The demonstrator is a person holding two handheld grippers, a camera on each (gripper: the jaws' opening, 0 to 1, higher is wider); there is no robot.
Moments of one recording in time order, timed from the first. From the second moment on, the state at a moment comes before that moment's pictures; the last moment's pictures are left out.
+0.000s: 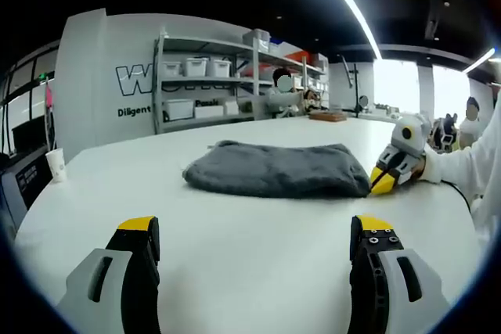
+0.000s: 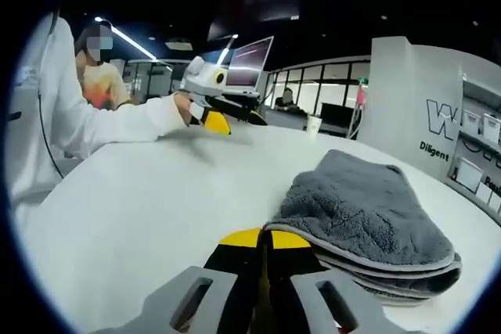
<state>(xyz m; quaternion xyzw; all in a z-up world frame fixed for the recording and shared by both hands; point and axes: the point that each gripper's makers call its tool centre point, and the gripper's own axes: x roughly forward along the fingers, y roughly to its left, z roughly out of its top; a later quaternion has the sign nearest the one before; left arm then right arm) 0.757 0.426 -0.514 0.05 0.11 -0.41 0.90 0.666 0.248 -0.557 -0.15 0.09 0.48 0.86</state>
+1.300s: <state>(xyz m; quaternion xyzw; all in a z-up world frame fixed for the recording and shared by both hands) 0.760 0.431 -0.512 0.04 0.11 -0.40 0.91 0.664 0.361 -0.554 -0.14 0.08 0.50 0.85</state>
